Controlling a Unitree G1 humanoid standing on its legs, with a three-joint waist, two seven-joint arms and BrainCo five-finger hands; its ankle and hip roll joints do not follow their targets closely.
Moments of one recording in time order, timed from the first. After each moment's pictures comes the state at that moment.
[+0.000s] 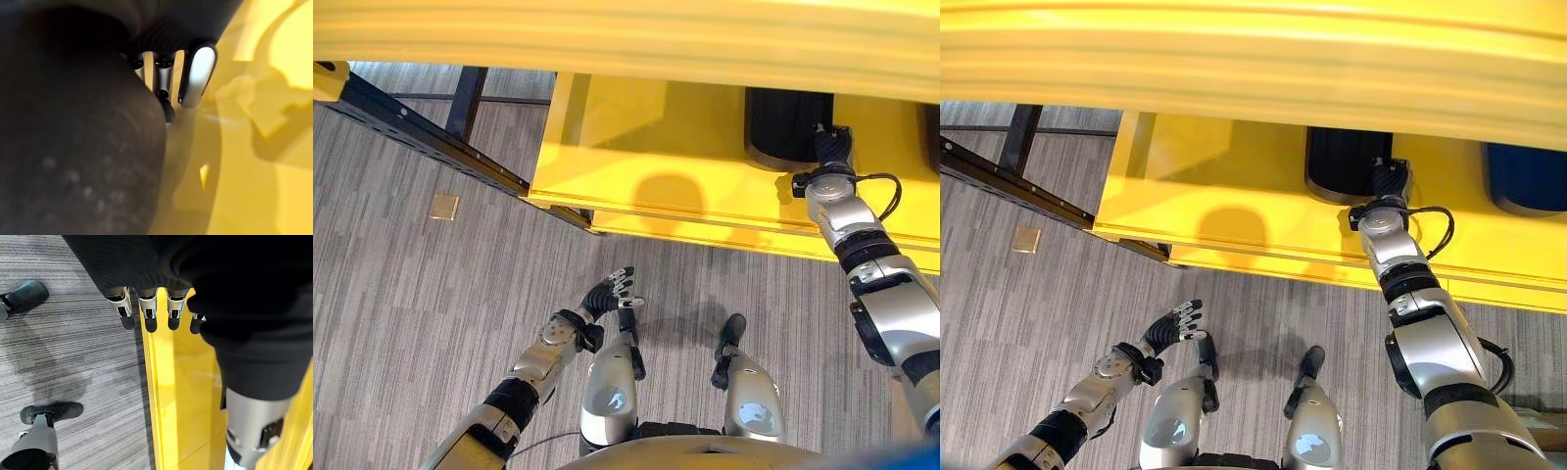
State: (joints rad) left arm -0.16 0.41 -0.47 0.51 -0.50 -0.08 -0.19; right arm -0.95 -0.53 0.32 0.90 0.26 0.16 -0.52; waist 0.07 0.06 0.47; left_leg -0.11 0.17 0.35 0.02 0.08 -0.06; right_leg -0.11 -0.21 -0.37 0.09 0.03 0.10
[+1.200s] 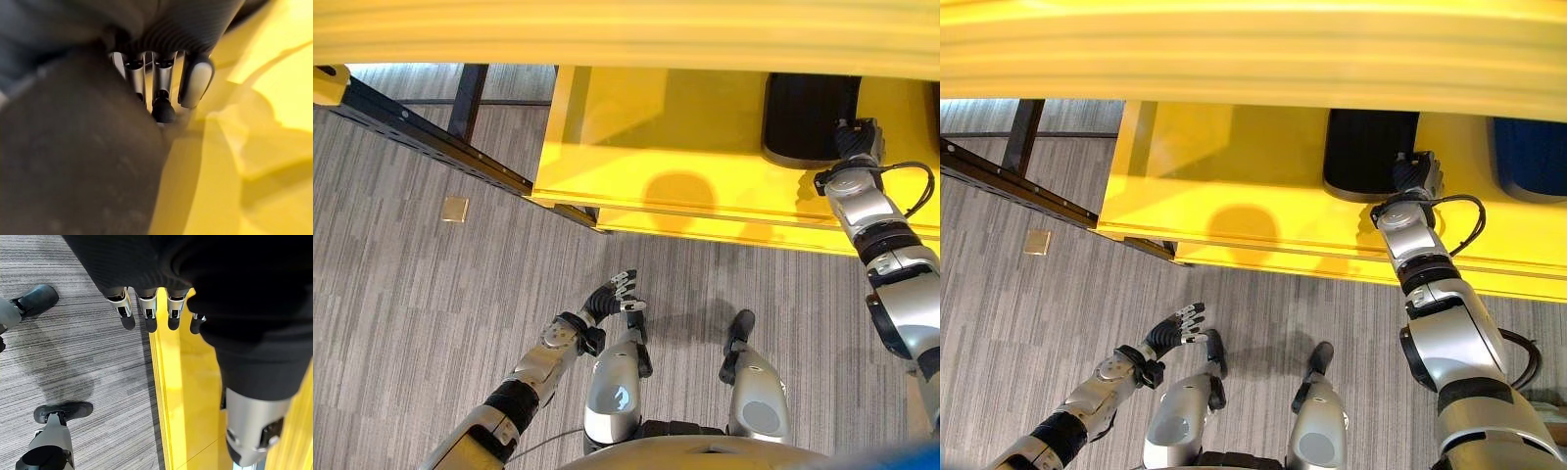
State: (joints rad) left arm -0.16 0.42 -0.52 0.51 -0.53 -0.09 -0.19; right arm -1.00 -0.61 0.39 0.97 0.11 0.21 -0.53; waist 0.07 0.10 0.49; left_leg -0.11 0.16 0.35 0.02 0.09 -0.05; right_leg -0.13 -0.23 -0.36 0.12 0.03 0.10
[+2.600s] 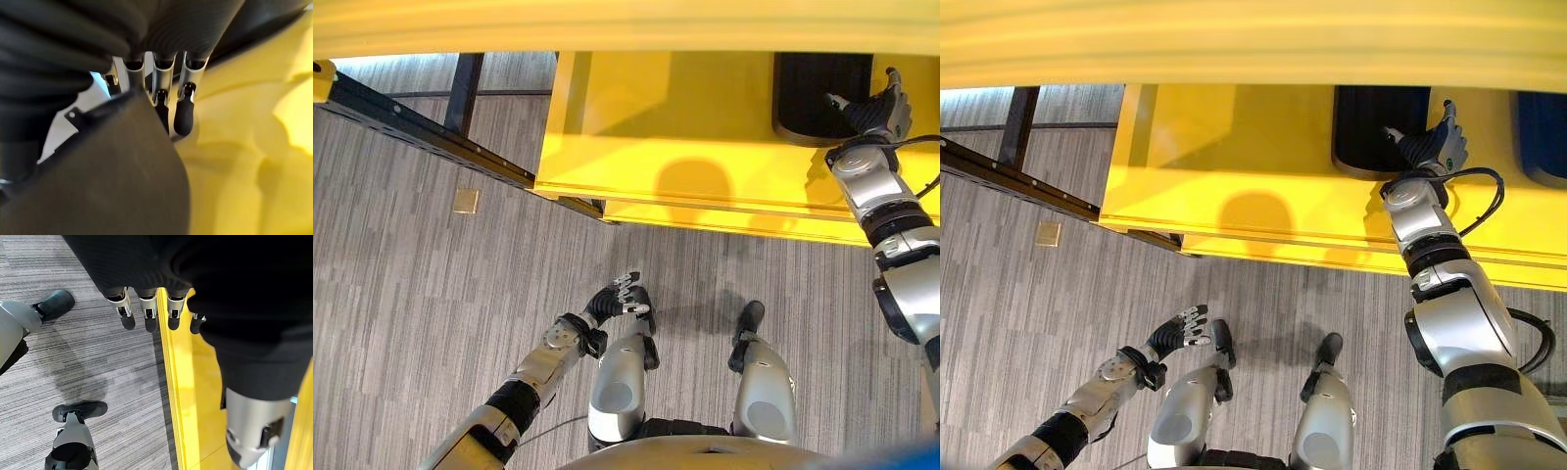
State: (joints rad) left arm -0.16 0.42 -0.54 0.51 -0.52 -0.10 -0.20; right arm -1.10 -0.64 0.43 1.00 0.09 0.19 -0.64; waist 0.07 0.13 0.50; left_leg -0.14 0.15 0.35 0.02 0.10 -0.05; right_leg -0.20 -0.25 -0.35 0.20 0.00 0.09
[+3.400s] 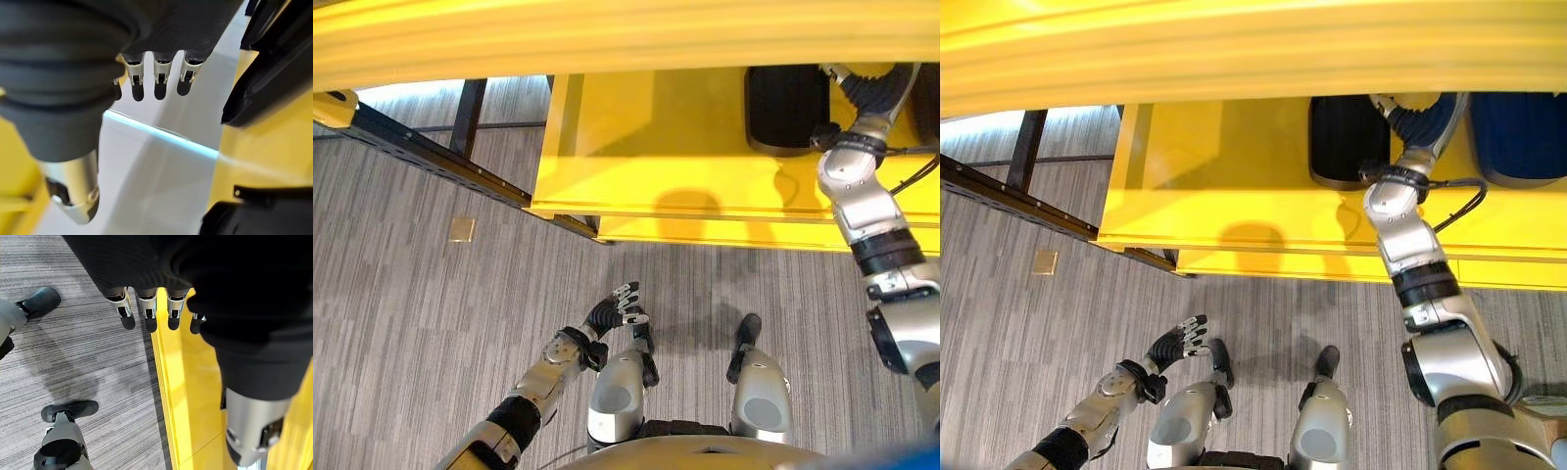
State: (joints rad) left arm -0.05 0.38 -0.49 0.51 -0.52 -0.13 -0.18; right arm -0.77 -0.54 0.20 0.36 0.12 -0.07 -0.79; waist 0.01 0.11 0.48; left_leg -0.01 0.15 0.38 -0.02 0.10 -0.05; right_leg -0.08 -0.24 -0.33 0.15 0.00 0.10
